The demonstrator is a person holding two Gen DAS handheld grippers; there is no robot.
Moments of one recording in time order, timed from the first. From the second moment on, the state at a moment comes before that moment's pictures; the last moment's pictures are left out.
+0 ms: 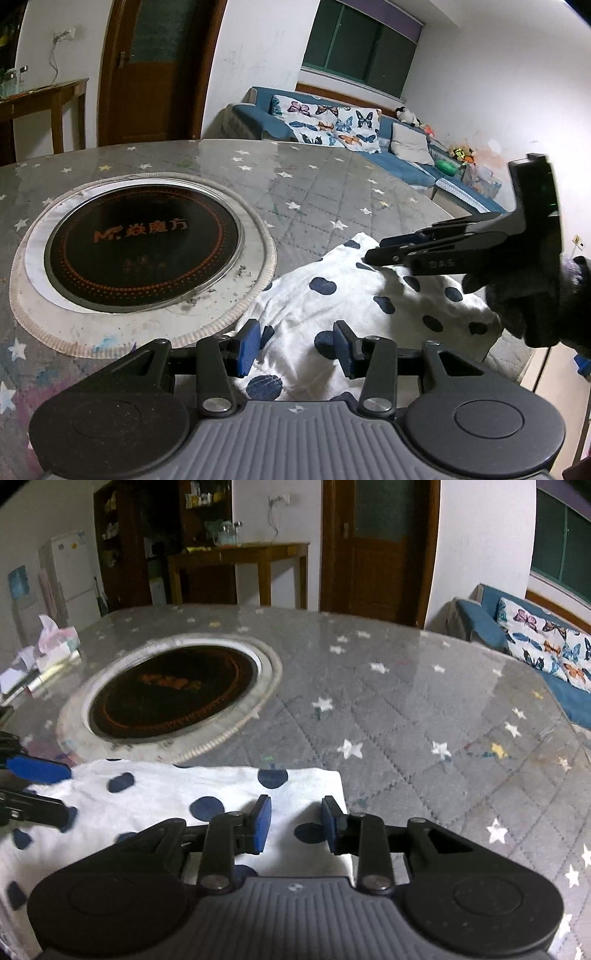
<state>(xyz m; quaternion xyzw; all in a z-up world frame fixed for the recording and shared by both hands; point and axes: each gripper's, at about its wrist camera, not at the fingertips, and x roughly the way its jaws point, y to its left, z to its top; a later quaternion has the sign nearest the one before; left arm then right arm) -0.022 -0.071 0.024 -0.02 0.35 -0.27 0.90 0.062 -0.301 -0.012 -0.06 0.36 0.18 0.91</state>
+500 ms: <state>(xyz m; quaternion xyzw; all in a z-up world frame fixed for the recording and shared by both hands) -0.045 -0.079 0.020 0.01 0.32 -0.28 0.90 -0.031 -0.278 -0.006 -0.10 0.34 0.26 0.90</state>
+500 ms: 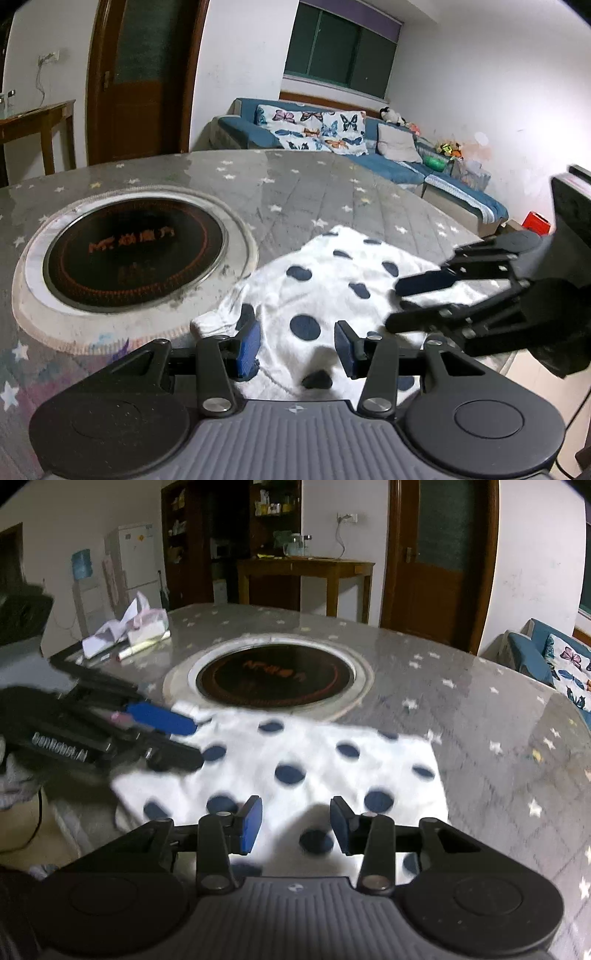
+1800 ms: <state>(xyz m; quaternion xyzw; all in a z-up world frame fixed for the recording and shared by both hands) -0.045 -0.026 0.033 -0.12 0.35 -0.19 0.91 -0.078 -0.220 0.010 -0.19 0.29 0.37 0.86</state>
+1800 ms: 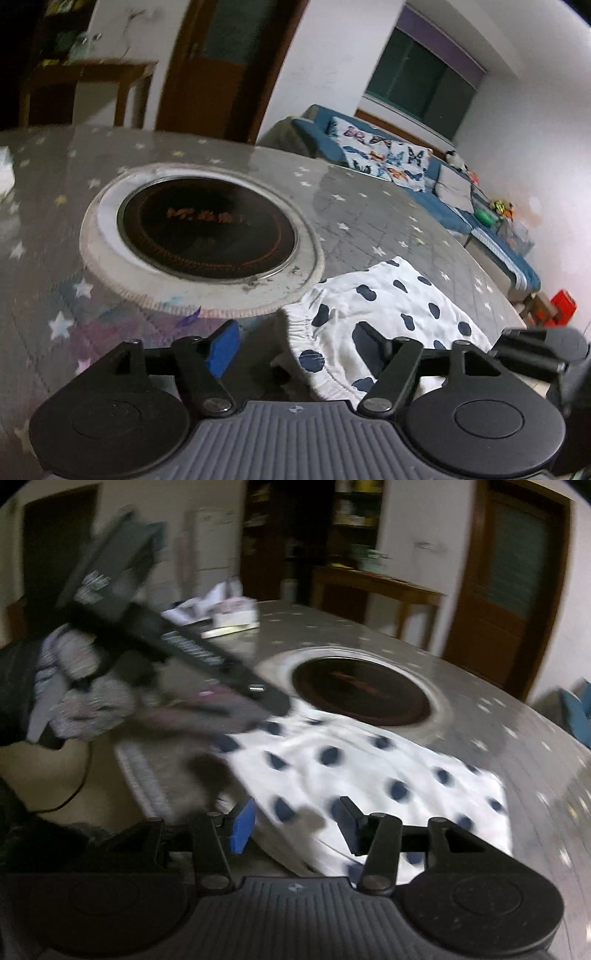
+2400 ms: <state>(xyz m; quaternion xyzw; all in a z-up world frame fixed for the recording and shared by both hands) -0.031 -0.013 0.003 -0.29 0.45 -0.17 0.83 -0.093 -0.163 -0.018 -0.33 0.27 0.38 0.82</state>
